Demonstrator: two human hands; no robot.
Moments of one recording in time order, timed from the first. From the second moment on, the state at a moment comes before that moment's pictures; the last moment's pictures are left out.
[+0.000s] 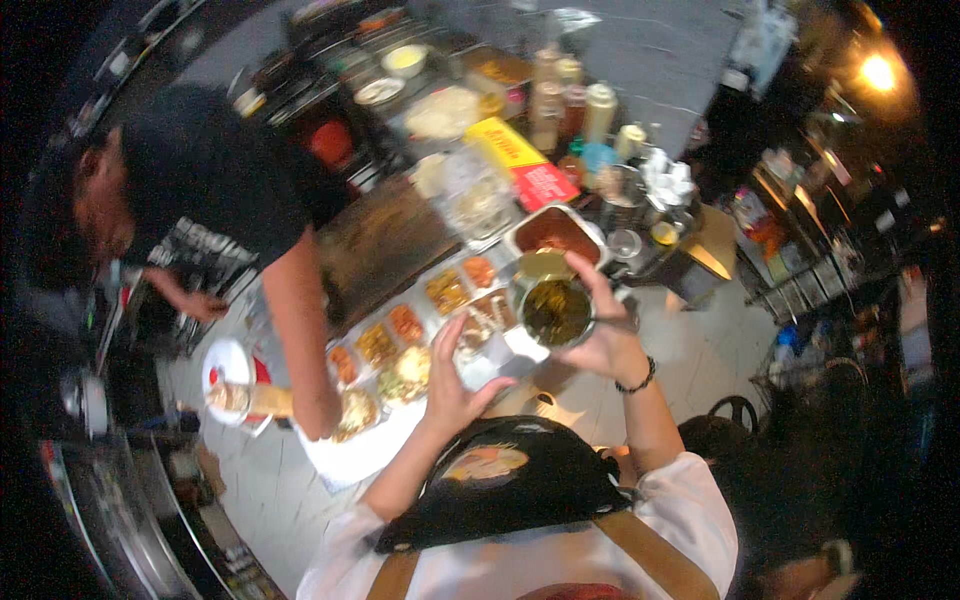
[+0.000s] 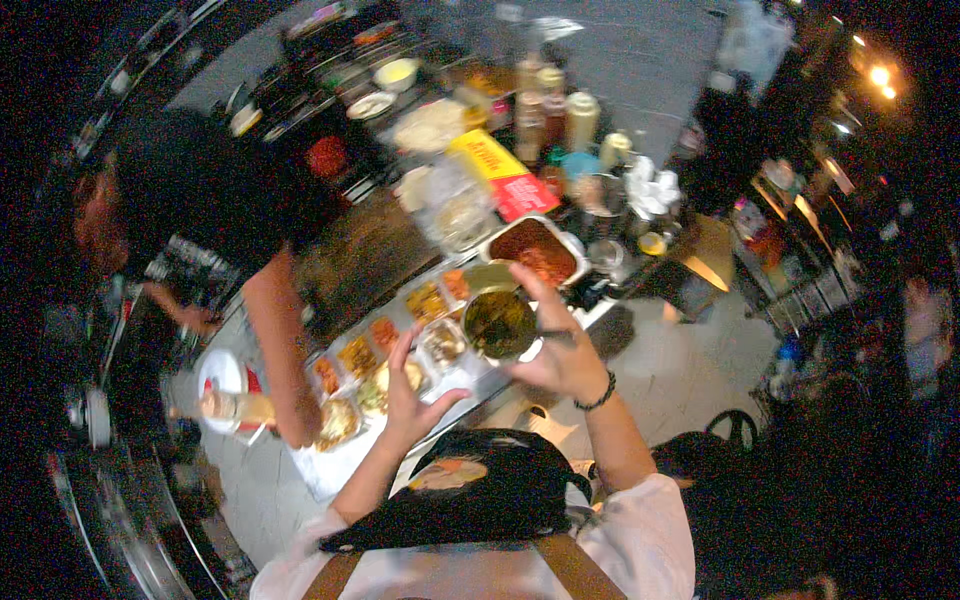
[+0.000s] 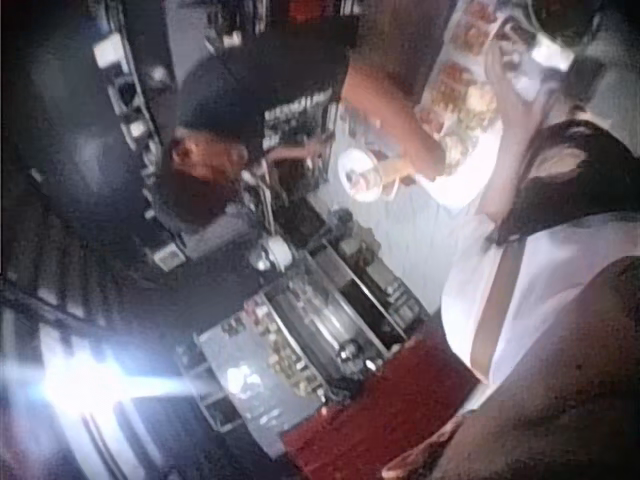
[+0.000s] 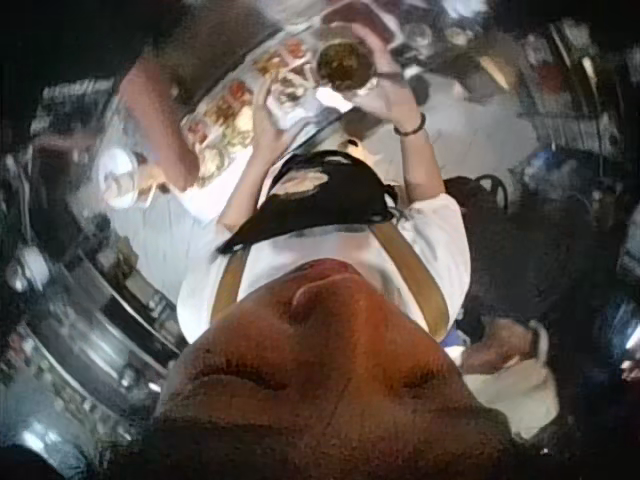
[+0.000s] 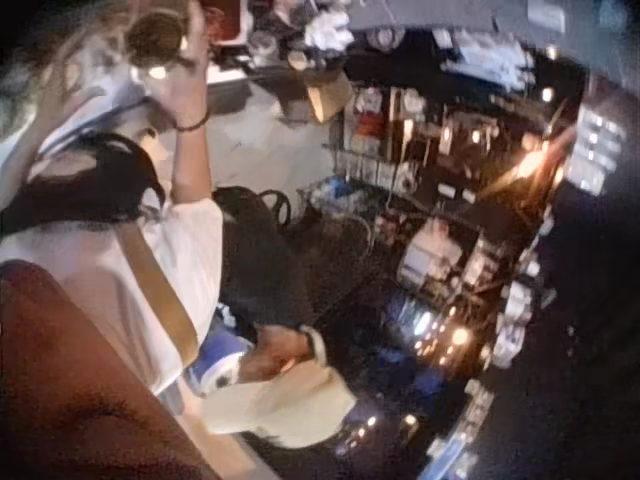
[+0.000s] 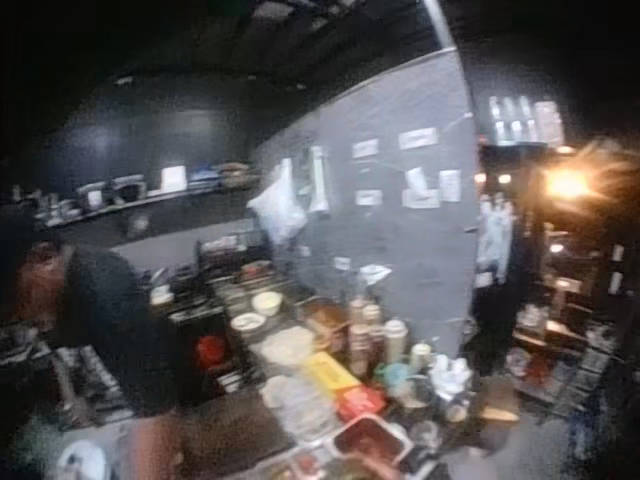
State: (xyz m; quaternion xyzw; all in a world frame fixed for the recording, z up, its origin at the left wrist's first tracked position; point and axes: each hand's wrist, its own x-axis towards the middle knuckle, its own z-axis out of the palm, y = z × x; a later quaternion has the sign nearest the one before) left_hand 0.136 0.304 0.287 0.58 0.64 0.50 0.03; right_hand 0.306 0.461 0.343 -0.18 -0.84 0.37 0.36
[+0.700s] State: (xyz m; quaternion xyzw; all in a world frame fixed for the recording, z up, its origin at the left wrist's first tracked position) left_hand 0.070 0.248 0.294 0.52 0.62 0.57 -0.14; right_hand 0.228 0.381 0.425 0.27 -0.90 0.04 0.33
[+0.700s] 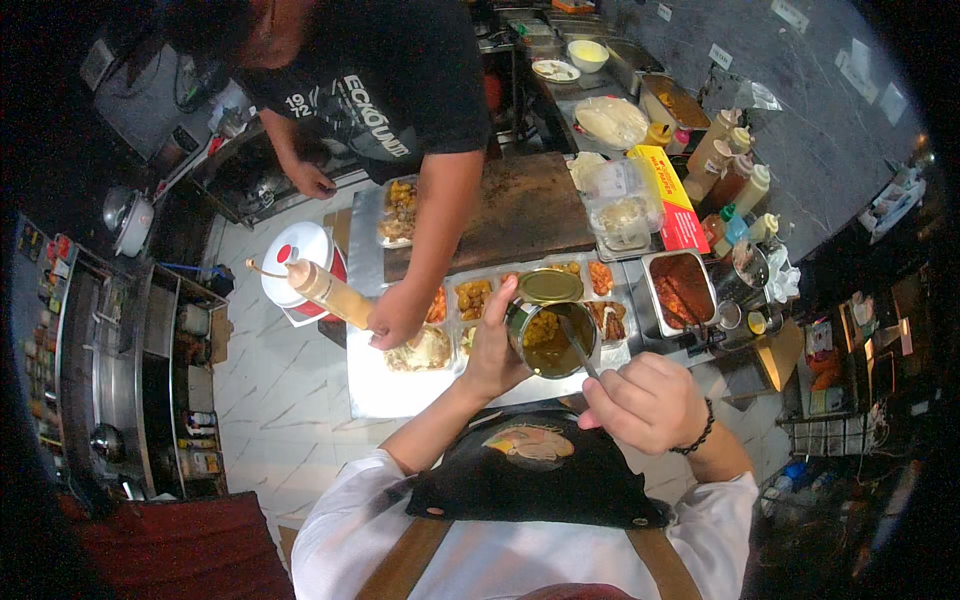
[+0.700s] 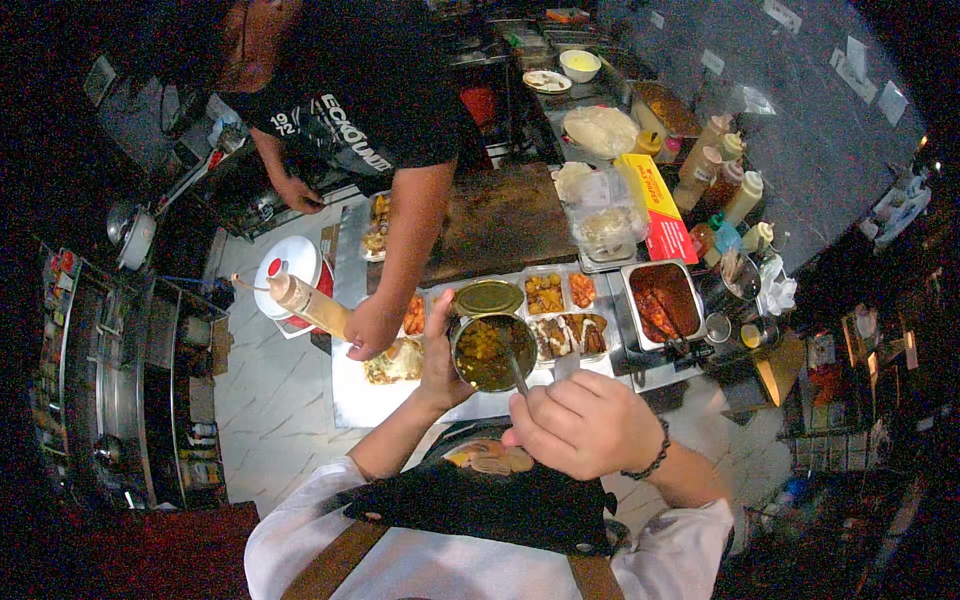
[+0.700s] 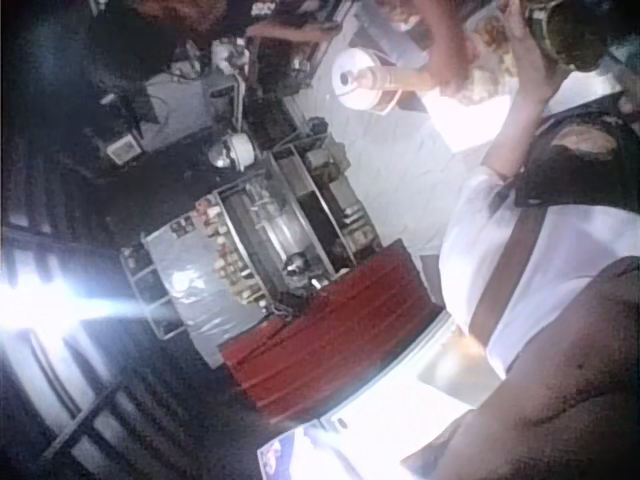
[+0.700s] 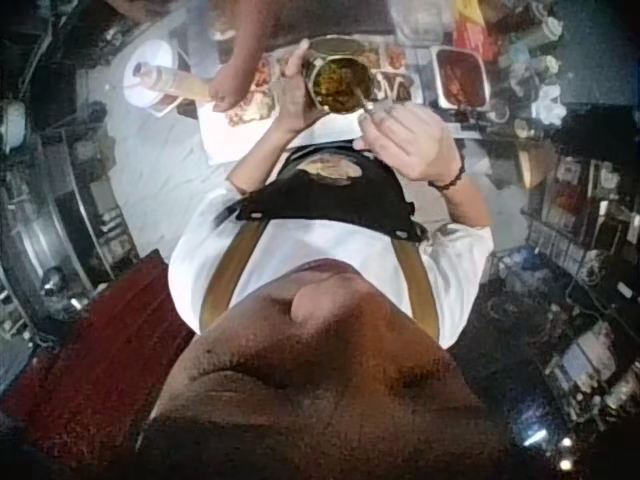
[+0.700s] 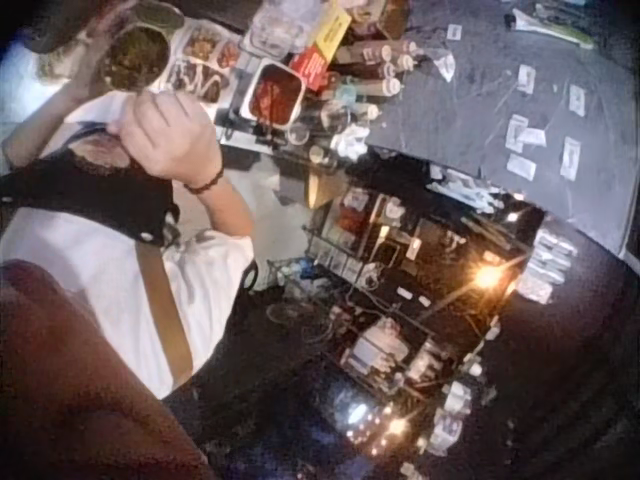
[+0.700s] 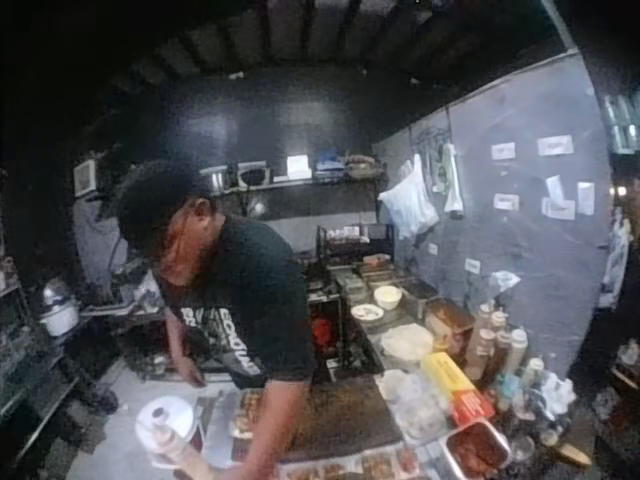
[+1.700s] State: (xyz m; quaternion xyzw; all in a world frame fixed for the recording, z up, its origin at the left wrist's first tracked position) left_hand 0.079 0.276 0.191 0.43 0.75 0.50 0.02; right_hand 0.228 0.397 0.245 -0.36 -0.48 0.72 0.36
